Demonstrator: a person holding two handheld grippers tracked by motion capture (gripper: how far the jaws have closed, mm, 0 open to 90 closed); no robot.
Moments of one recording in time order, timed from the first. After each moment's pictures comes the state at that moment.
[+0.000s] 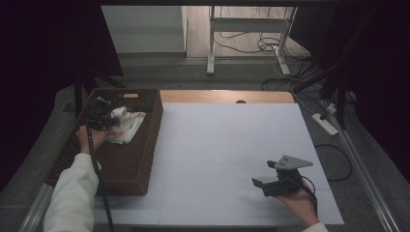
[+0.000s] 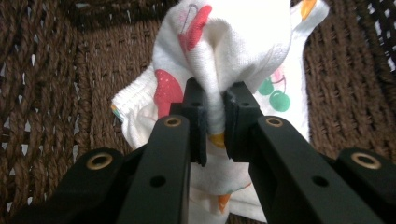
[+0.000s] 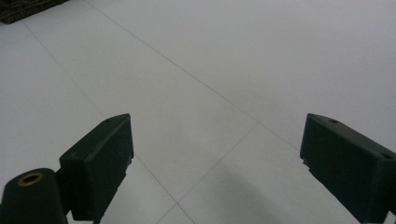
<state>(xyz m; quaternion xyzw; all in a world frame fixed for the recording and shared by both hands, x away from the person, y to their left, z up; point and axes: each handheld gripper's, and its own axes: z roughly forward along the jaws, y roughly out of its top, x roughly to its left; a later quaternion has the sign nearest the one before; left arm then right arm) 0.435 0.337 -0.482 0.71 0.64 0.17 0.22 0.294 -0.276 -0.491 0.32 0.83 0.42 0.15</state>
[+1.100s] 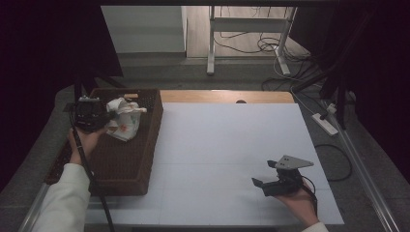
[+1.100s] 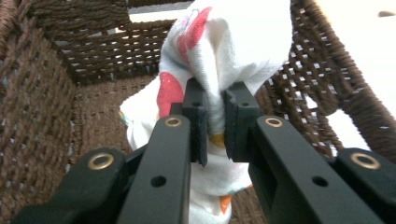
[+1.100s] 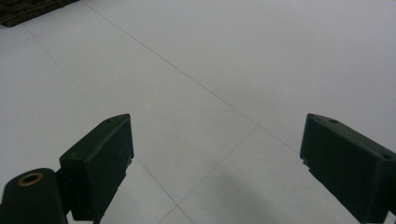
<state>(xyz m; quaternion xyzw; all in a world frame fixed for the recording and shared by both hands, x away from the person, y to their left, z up) 0.379 0.328 -0.429 0.69 0.60 0.21 0.35 0.293 -0.276 -0.490 0.32 0.83 0.43 0.15</state>
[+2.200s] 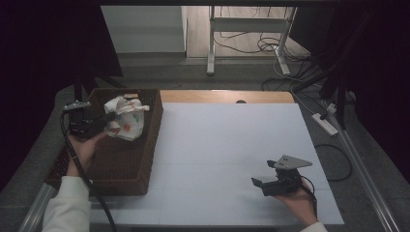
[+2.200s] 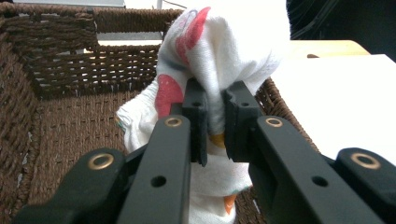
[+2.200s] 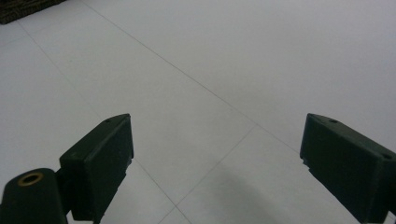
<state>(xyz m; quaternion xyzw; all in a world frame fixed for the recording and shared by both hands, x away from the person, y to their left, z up) 0.346 0.326 -0.419 0.66 0.57 0.20 0.44 0.293 -0.274 -0.491 0.32 0.83 0.42 0.16</state>
